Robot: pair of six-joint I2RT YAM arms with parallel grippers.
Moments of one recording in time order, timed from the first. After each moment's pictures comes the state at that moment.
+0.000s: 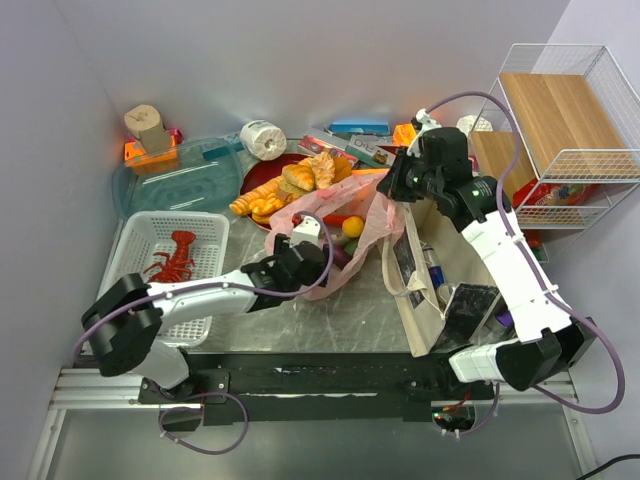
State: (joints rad) left arm -1.00 1.46 0.87 -0.06 -0.54 -0.49; right arm 0.37 1.34 1.55 -0.76 -0.11 0.43
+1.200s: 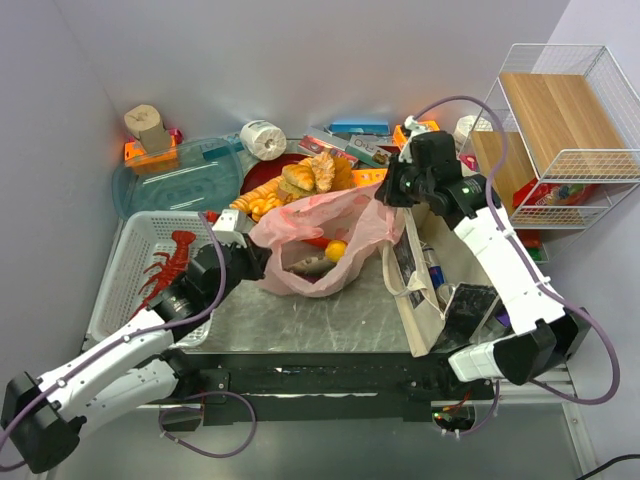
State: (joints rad) left arm -0.75 0.82 0.61 -0.06 -0.27 -0.51; right arm 0.39 1.37 1.53 -0.79 -0.08 0.38
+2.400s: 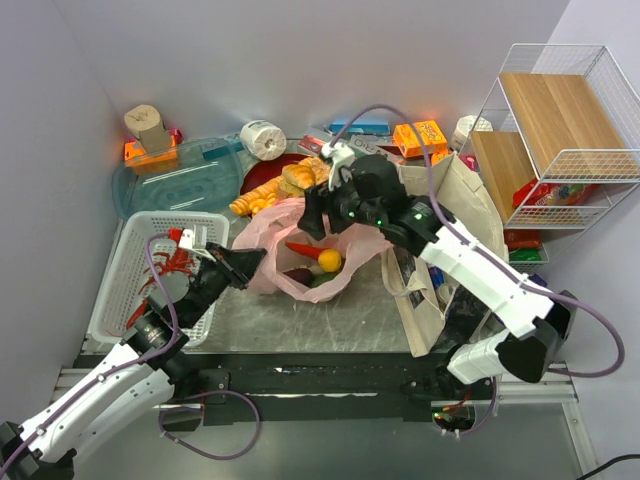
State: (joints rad) left arm -0.70 0.50 0.45 0.11 -0.10 -0.66; right arm 0.77 1.38 1.49 -0.56 -0.13 0.22
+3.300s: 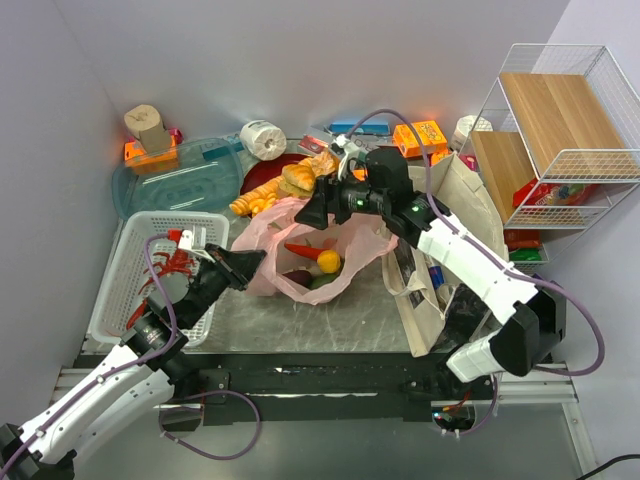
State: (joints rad) left arm -0.69 0.49 0.44 0.09 -0.10 -0.68; right arm 0.61 1.43 1.35 -0.29 -0.51 0.36
